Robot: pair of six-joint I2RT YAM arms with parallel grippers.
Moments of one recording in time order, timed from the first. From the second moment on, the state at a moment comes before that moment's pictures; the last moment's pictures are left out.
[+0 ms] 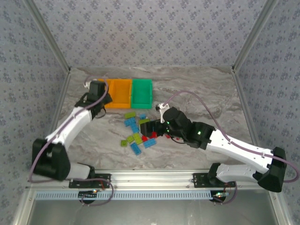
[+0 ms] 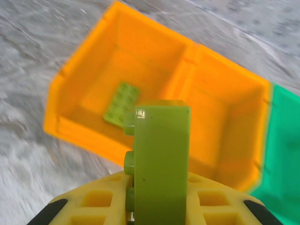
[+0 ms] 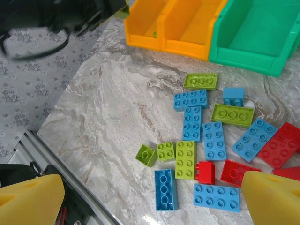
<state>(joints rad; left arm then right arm) -0.25 1.44 1.06 -0.38 -0.28 -0.61 1.05 1.12 1.00 -0.43 0.10 0.62</state>
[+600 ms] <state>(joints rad) -0.11 1.85 1.38 -0.42 -0.17 -0.52 1.11 0.96 0.90 -0.53 0.25 0.69</state>
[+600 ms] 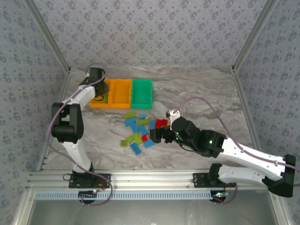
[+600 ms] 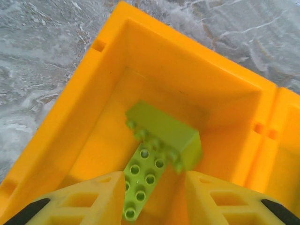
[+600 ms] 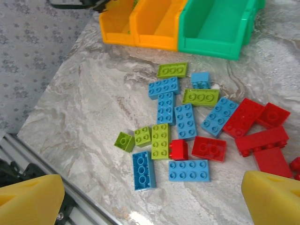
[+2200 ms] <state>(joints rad) -0.88 0.78 0.84 -0.76 0.20 0.16 0.66 1.36 0.69 -0.49 0.11 0.48</state>
